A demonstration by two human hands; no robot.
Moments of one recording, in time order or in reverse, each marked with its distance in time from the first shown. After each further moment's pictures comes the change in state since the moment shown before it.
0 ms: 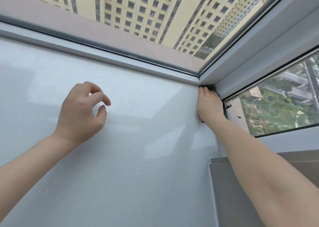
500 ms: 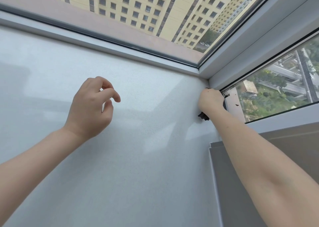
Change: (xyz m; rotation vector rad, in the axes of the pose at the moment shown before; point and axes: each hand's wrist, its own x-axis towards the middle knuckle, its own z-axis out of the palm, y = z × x) left_hand -0.017 0.013 -0.013 -0.082 -0.034 0.076; right_hand -0.034 -0.013 -0.030 -0.057 -0.176 0.182
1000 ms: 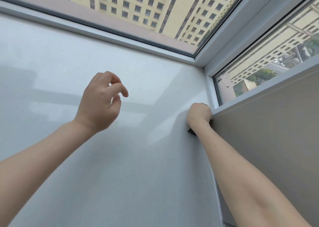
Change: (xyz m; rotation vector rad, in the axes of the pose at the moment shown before) left_hand -0.058 0.045 -0.051 0.003 0.004 0.062; right_hand -0.125 -0.027 0.031 0.076 -0.093 0.092
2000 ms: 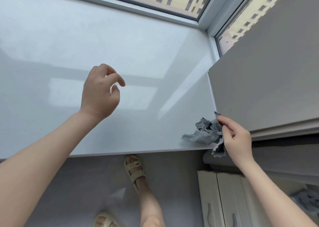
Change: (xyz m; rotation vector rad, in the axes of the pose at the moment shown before) left_hand -0.153 0.047 -0.095 0.075 -0.023 -0.120; right_hand -0.298 0.120 0.077 1.108 0.350 -0.157
